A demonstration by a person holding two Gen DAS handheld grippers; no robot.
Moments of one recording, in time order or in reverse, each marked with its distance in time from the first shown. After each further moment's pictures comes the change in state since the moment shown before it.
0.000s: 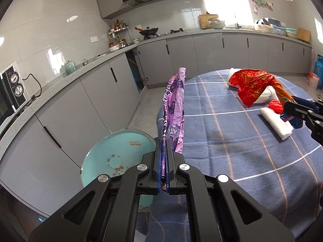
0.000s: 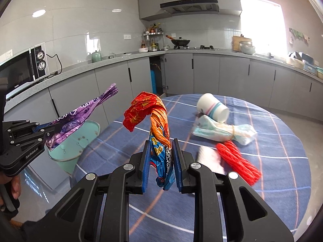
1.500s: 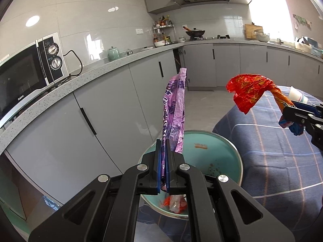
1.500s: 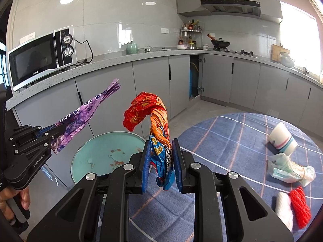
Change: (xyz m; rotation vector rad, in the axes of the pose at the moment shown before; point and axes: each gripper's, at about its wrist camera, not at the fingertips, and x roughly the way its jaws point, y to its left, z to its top) left arm 0.028 0.125 -0.017 -0.178 -0.007 0.225; right arm 0.094 0.126 0.055 -0.132 0.032 0.187
